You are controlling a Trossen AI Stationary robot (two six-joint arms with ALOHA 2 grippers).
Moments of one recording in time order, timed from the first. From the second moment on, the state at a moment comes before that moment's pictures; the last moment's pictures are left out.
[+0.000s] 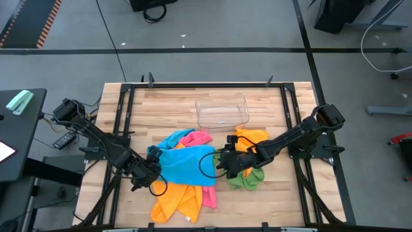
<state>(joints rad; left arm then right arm) -0.67 1.29 0.78 -0.79 -0.32 -0.04 0.38 1.65 0.95 -0.17 0.58 0.03</state>
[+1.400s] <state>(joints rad) -0.66 1.29 0.94 -1.05 -0.37 -0.23 0.25 1.71 0.79 0.24 0.49 -0.19</state>
